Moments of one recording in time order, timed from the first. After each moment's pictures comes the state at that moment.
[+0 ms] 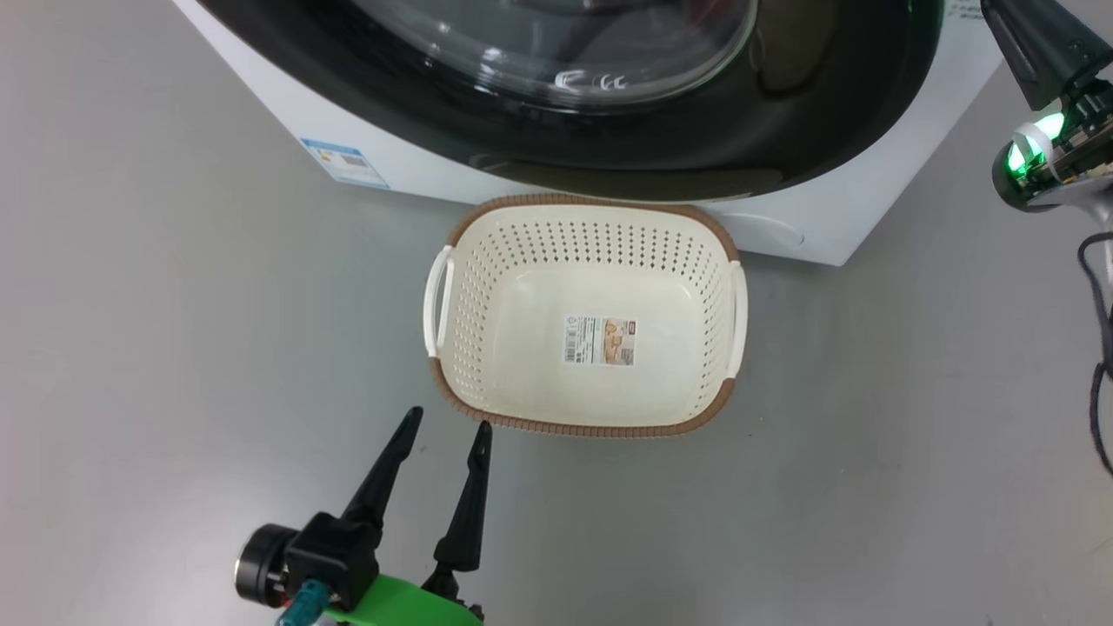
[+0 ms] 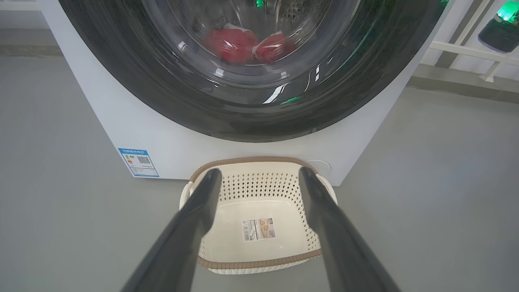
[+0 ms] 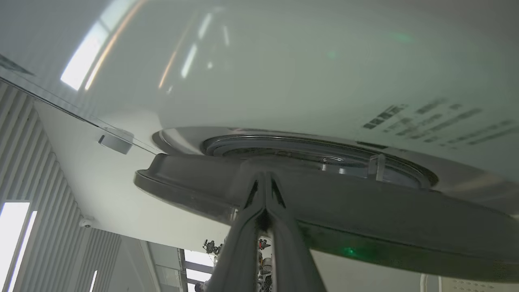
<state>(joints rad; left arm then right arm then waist) -0.15 0.04 -0.29 0.17 -0.22 -0.01 -0.25 -0.82 -0.30 0.01 0.41 1.81 0.13 0.49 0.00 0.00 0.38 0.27</state>
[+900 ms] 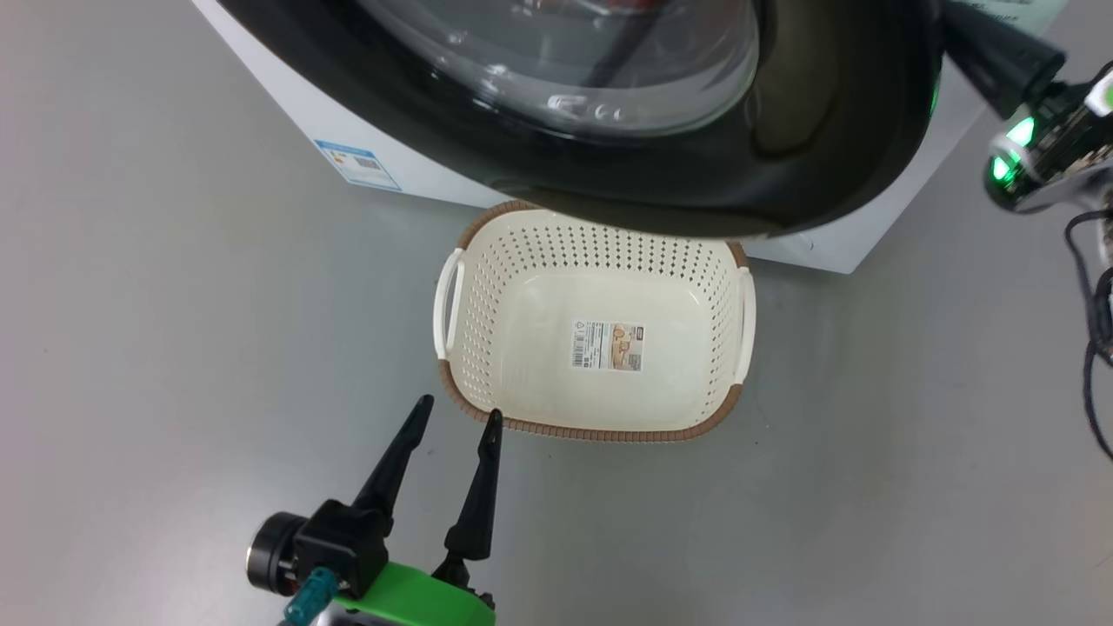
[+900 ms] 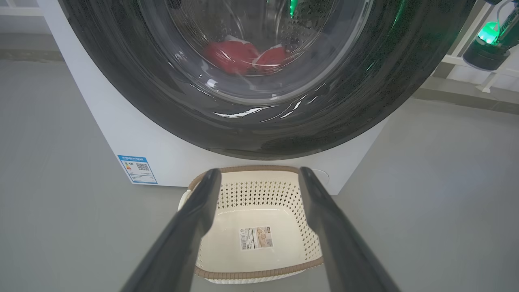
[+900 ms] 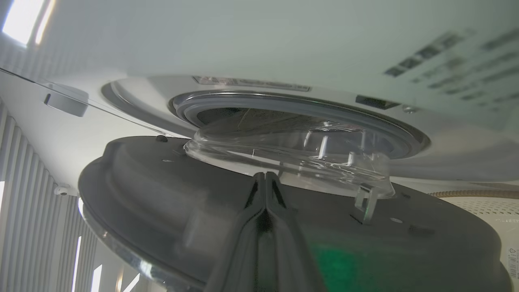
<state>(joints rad) -0.19 0.04 -0.33 0.18 -0.26 0.01 -0.25 -0.91 -0.30 0.04 0.57 1.72 0.13 0.71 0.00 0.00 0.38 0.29</state>
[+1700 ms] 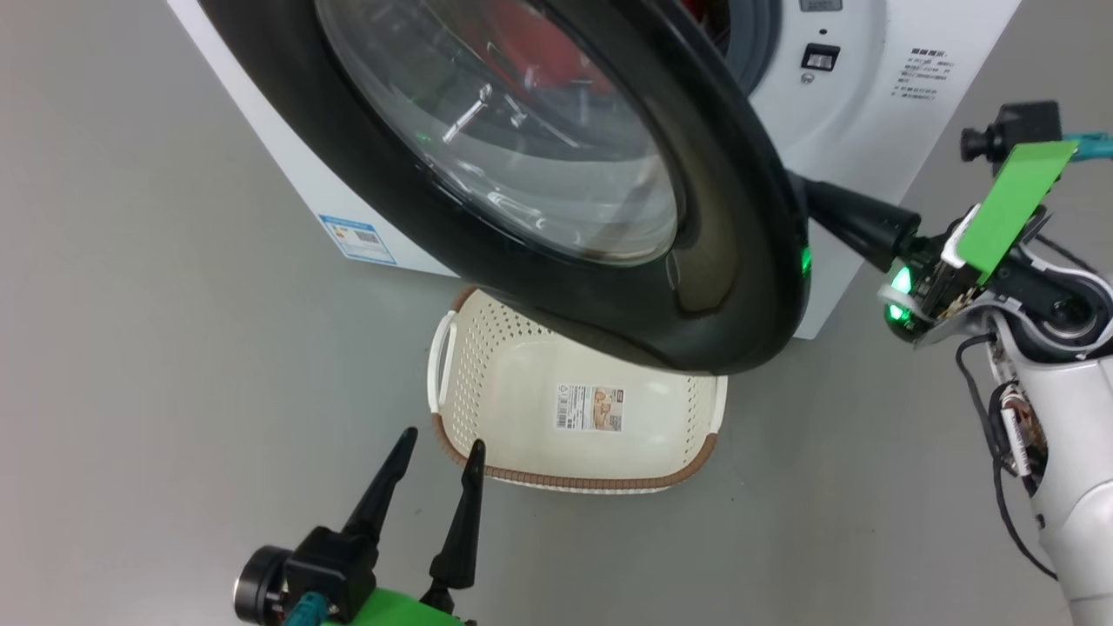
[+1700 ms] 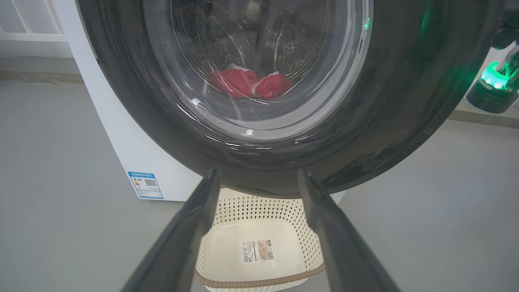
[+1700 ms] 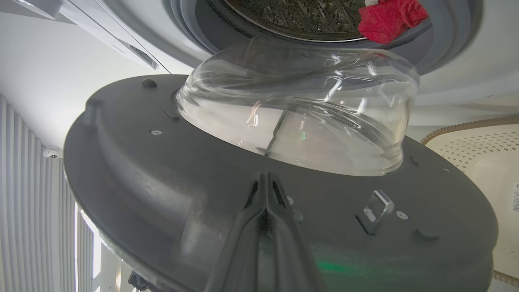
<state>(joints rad) -0.13 0.04 -0.29 0.20 -0.24 0.00 -0.25 -0.72 -0.20 0.07 0.51 1.66 0.13 0.80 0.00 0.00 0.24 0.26</state>
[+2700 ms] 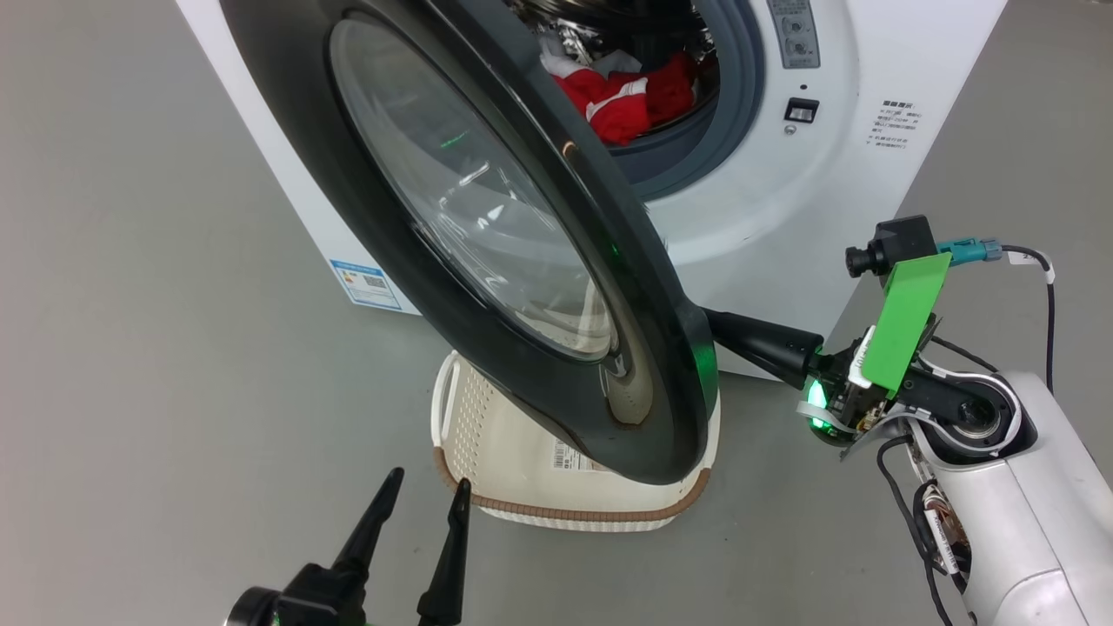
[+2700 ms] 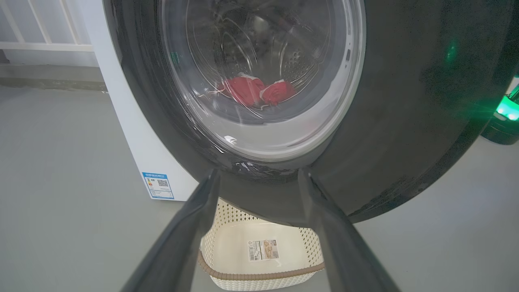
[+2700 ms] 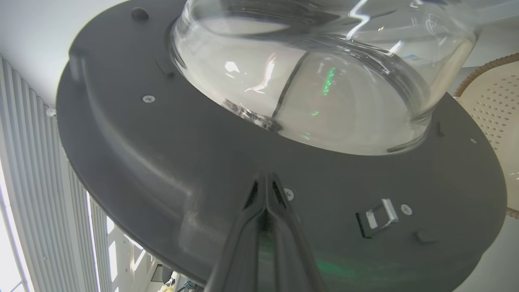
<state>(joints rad) -0.06 0.04 -0.26 0.19 -0.21 -0.01 -0.25 -0.53 -0.10 0.11 0.41 1.61 0.13 0.88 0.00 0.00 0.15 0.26</state>
